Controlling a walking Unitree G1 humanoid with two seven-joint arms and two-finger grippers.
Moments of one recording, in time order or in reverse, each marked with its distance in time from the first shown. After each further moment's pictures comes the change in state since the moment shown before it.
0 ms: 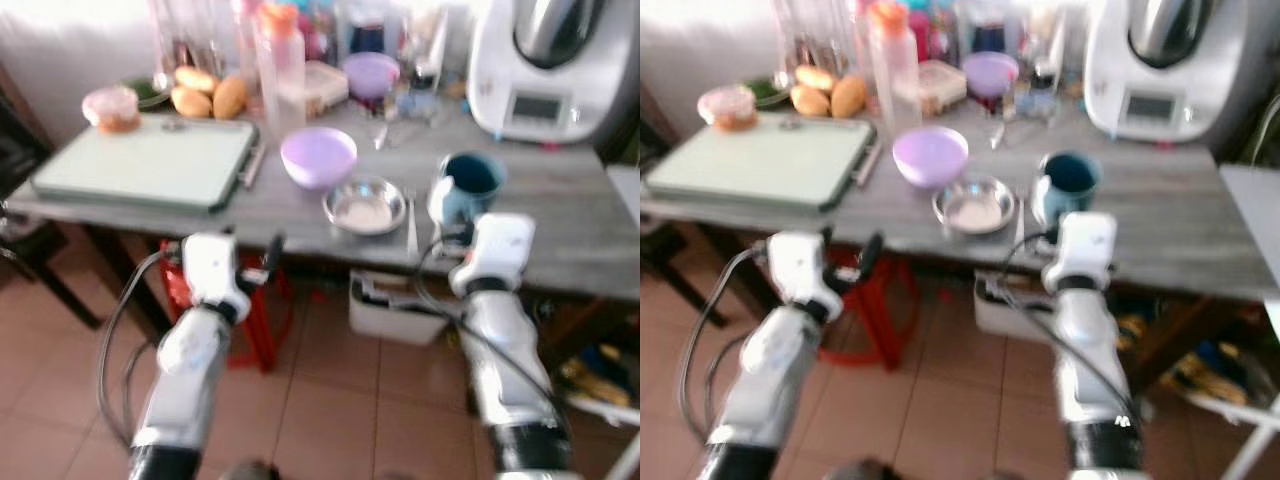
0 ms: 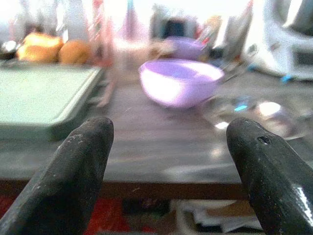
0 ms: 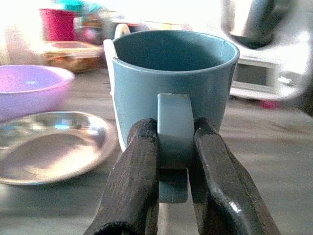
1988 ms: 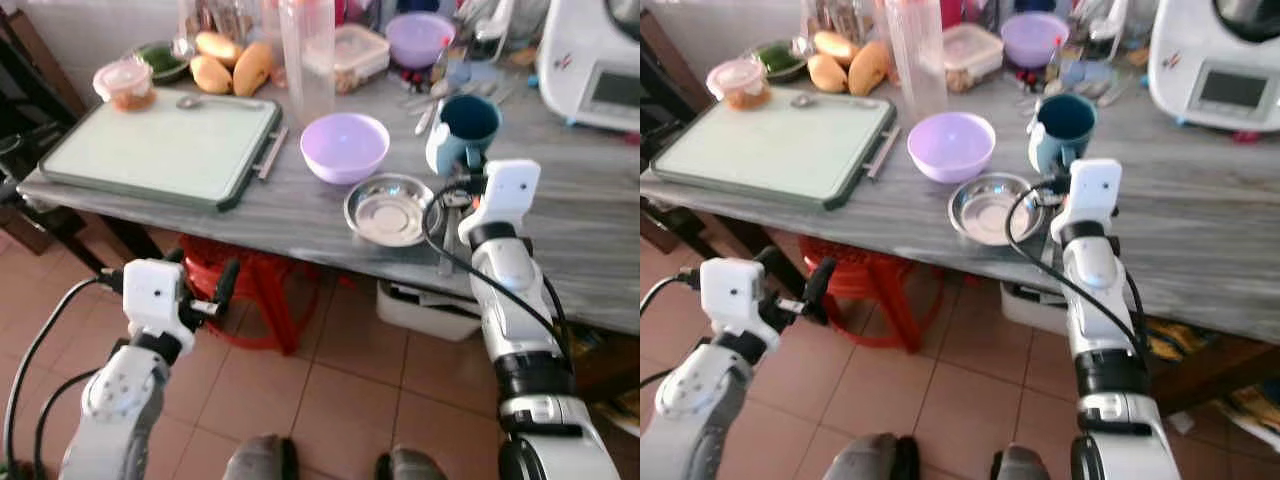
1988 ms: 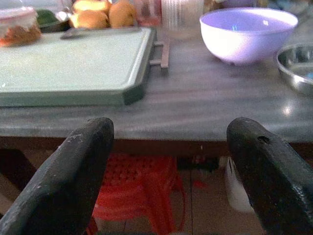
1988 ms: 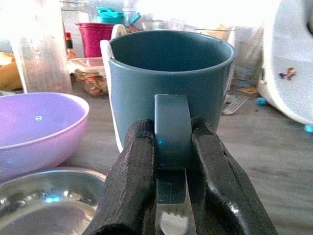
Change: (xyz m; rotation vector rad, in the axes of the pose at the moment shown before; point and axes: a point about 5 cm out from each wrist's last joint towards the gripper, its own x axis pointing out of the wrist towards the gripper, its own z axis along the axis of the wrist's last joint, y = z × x) left arm -0.060 0.026 0.026 0.106 0.097 0.007; right arm 0.051 -0.021 0.030 0.017 -0.131 0.062
